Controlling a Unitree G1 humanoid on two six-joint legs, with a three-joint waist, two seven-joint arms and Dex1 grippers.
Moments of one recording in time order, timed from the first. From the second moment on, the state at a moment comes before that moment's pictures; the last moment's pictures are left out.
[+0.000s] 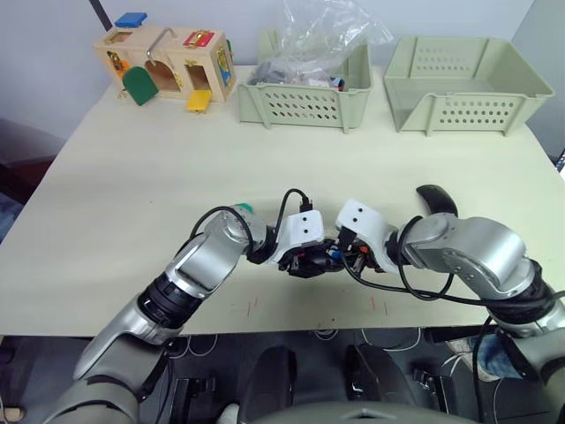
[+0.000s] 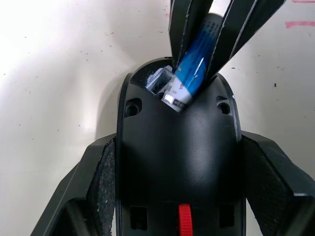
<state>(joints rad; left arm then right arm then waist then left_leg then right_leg) -0.61 0.63 -0.52 -0.22 -0.04 0.72 -1.09 -0.70 -0.55 0.43 -0.52 0.57 1.49 0.45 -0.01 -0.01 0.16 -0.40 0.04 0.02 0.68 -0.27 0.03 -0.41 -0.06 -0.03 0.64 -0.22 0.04</state>
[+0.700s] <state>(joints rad) -0.60 0.62 -0.52 -0.23 -0.04 0.73 -1.08 -0.16 -0.64 0.02 -0.75 0.62 1.05 0.62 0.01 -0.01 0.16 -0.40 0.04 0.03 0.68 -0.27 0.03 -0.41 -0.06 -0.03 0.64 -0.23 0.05</state>
